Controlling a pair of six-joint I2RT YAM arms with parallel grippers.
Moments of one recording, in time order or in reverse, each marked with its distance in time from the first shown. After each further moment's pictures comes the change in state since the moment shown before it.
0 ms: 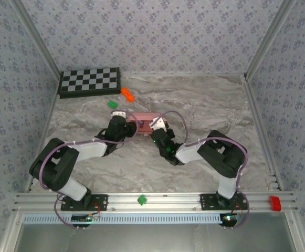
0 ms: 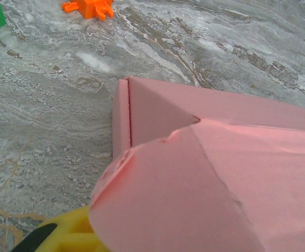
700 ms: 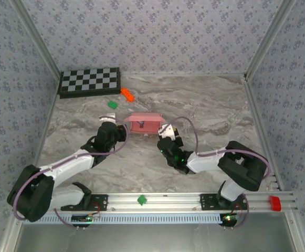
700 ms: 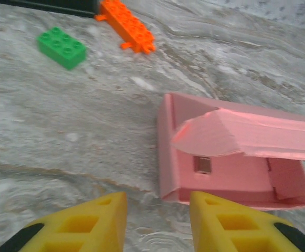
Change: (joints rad) left arm -0.010 -0.354 -0.113 -0.212 -0.165 0.042; right arm 0.066 -0.260 -0.172 -0.180 0.095 0.145
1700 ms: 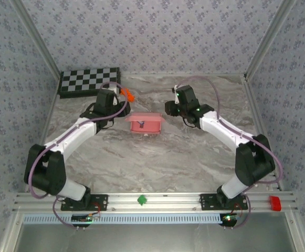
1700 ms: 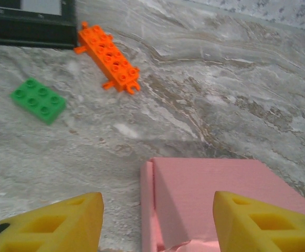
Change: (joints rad) left arm 0.190 0.315 0.553 -0.364 0.288 0.068; right arm -0.481 0.039 0.653 -0.800 -0.868 0.164
